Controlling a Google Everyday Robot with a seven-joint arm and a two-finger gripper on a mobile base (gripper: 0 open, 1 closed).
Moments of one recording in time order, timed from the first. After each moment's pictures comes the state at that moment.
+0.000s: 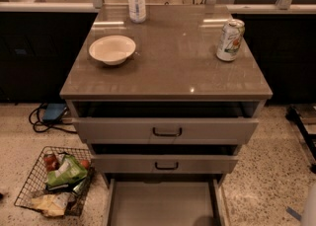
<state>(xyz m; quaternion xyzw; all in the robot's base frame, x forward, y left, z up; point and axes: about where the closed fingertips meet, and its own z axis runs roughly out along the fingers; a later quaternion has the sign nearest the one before) 0.234 -0.167 0.198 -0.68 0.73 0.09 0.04</state>
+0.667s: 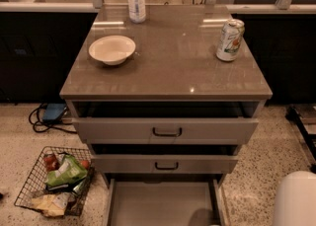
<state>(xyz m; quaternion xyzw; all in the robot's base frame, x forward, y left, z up) 0.255 -0.131 0.134 -0.69 0.71 0.12 0.07</state>
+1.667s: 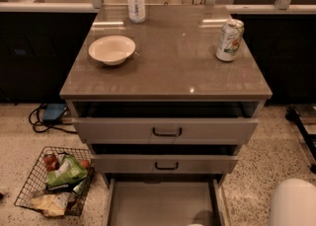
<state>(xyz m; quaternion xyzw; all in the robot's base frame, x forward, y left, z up) 0.313 -0.084 0.121 -0.74 0.67 0.02 0.09</state>
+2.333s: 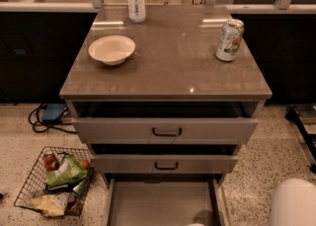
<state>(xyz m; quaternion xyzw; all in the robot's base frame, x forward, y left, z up) 0.313 -0.091 0.120 -0.74 0.67 0.02 0.09</state>
